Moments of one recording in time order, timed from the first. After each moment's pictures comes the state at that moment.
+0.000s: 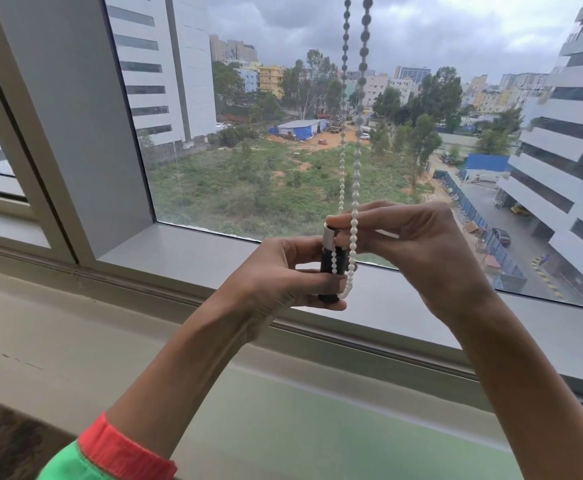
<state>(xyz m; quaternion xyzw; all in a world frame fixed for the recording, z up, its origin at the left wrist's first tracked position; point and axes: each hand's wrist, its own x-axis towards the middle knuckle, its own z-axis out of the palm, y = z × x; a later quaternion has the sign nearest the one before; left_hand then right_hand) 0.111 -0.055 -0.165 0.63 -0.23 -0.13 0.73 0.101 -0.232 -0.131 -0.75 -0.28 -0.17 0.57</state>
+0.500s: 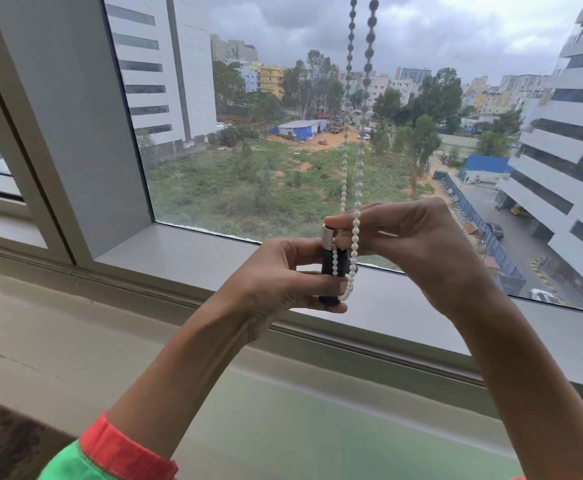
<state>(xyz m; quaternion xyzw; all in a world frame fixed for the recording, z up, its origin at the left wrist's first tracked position) 0.114 -0.057 -0.164 0.63 -0.23 -0.14 0.73 0.107 -0.233 -0.126 -0.77 -0.26 -0.13 0.56</state>
